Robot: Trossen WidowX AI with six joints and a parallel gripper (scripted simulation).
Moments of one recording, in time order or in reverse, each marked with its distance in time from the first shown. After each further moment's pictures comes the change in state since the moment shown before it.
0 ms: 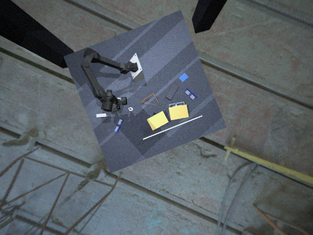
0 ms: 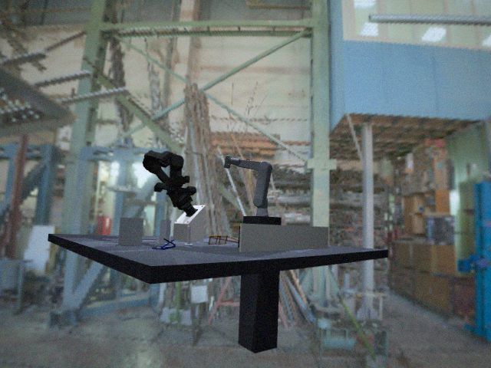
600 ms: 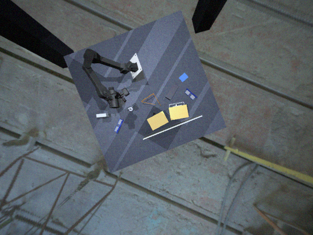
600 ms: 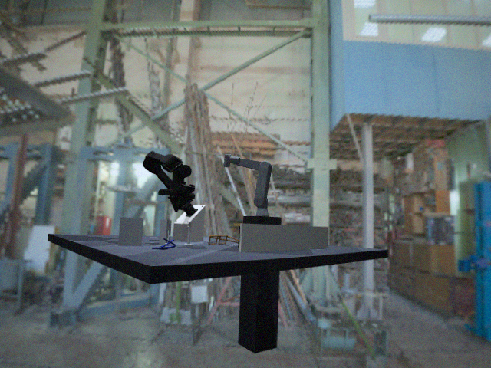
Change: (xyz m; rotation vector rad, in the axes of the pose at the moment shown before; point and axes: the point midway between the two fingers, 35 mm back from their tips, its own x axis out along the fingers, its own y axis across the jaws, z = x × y) arm 0.007 0.026 -0.059 -0.427 0.217 0.072
